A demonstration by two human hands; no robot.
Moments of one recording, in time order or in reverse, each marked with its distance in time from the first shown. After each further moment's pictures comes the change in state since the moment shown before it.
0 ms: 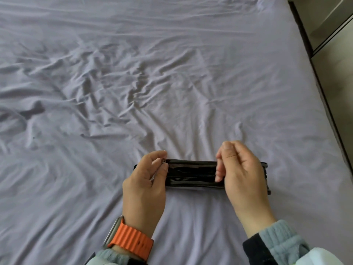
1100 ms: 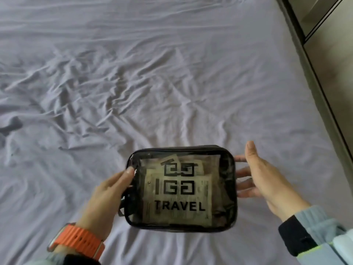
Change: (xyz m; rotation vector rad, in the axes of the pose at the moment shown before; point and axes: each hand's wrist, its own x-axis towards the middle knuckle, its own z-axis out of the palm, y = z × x) left_hand 0.032 -0.018 -0.006 -0.160 -0.244 -0.575; right_hand 0.050 0.039 -0.100 -0.207 -0.181 0.602
